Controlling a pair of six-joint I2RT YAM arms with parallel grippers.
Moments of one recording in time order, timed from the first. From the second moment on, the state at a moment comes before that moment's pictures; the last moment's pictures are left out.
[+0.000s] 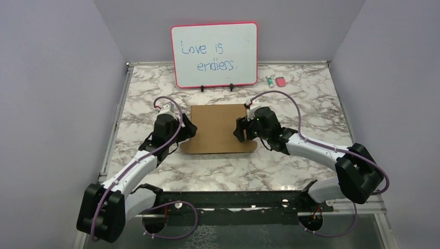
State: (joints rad) left arm -0.33 1.00 0.48 0.01 0.00 -0.61; right arm 0.70 1.38 0.74 0.08 0.00 0.22
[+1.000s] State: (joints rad) left arm -0.35 0.77 0.57 -0.13 -0.06 -0.56; right arm 0.72 1.31 0.74 0.06 -0.19 0.09
